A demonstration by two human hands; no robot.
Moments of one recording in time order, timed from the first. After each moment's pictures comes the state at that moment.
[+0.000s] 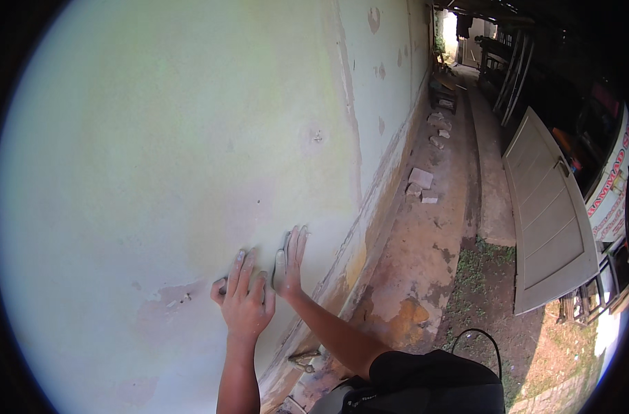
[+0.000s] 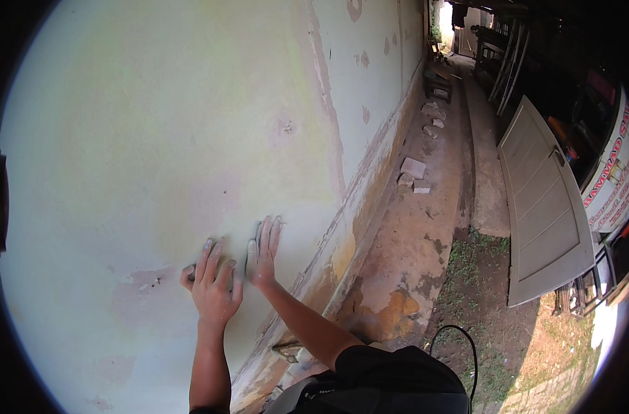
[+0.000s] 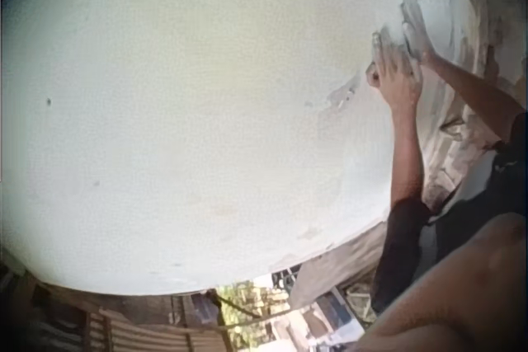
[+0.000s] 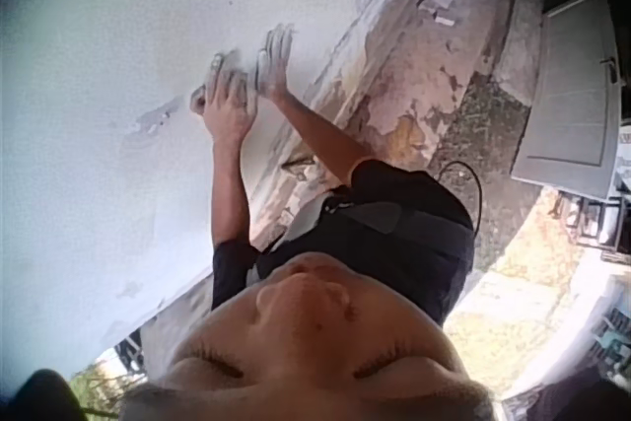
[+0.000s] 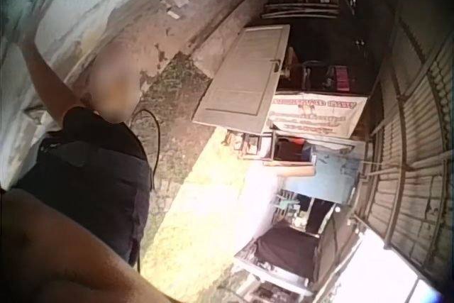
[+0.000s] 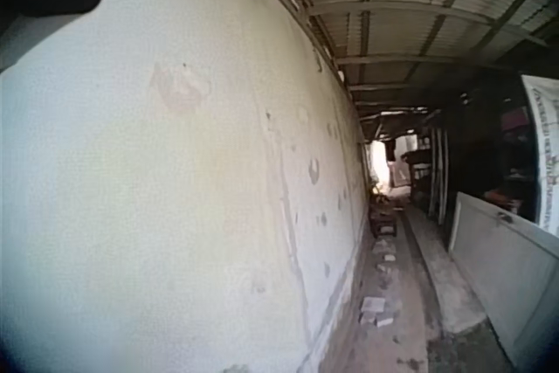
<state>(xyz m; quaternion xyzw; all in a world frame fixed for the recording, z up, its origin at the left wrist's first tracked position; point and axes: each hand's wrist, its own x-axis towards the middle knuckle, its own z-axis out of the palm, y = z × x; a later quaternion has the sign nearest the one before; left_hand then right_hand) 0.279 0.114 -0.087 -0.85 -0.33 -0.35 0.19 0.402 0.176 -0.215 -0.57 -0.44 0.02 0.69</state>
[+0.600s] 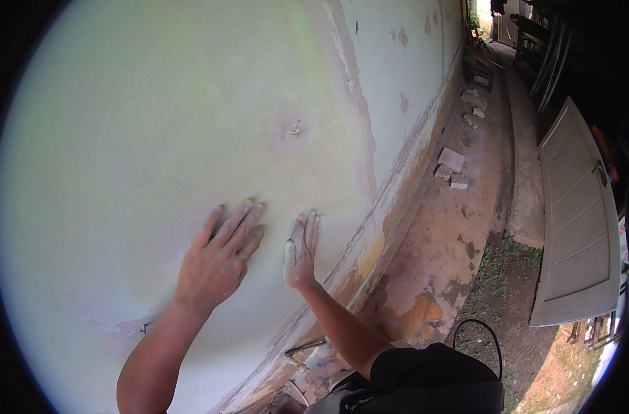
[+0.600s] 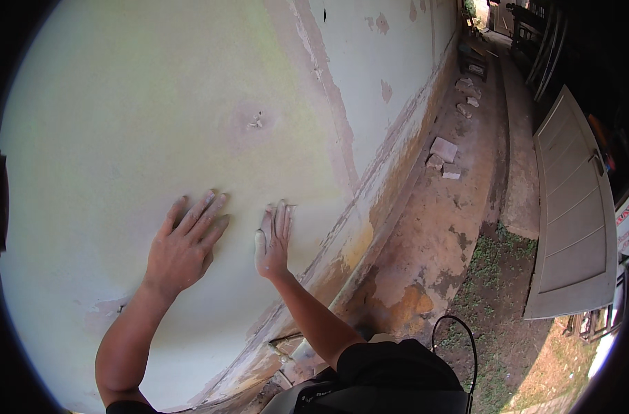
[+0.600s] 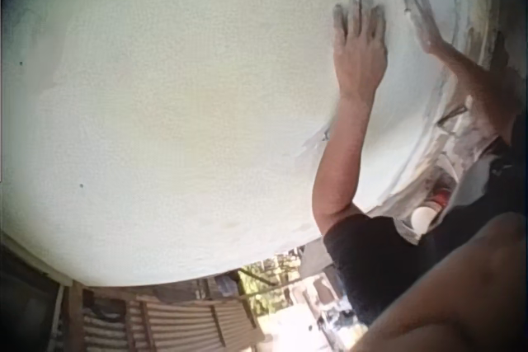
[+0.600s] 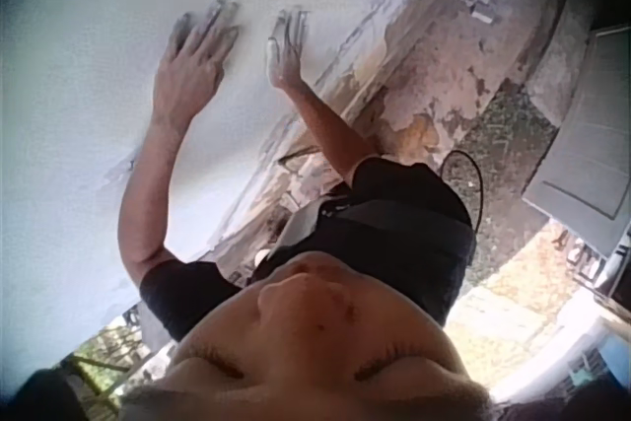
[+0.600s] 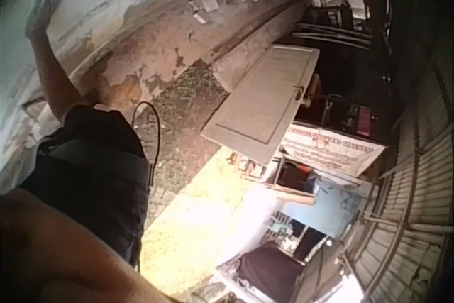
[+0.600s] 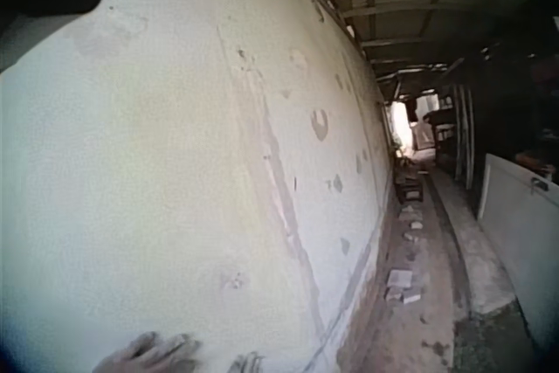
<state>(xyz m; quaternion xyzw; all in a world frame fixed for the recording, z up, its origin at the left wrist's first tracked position) 0.377 0.172 0.016 -0.91 -0.22 0.05 0.36 0.484 0.214 -0.260 -0.56 -0.46 0.05 0.69</state>
